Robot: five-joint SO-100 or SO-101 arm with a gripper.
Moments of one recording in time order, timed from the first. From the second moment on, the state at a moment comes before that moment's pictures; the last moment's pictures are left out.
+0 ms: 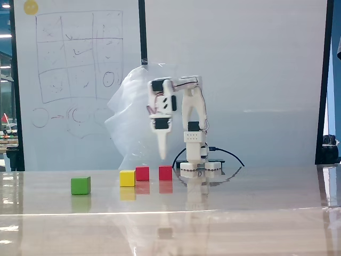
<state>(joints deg) 25.8 87.2 96.2 86.9 -29.9</state>
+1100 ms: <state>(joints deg) 3.4 190.7 176.1 70.1 -27.9</state>
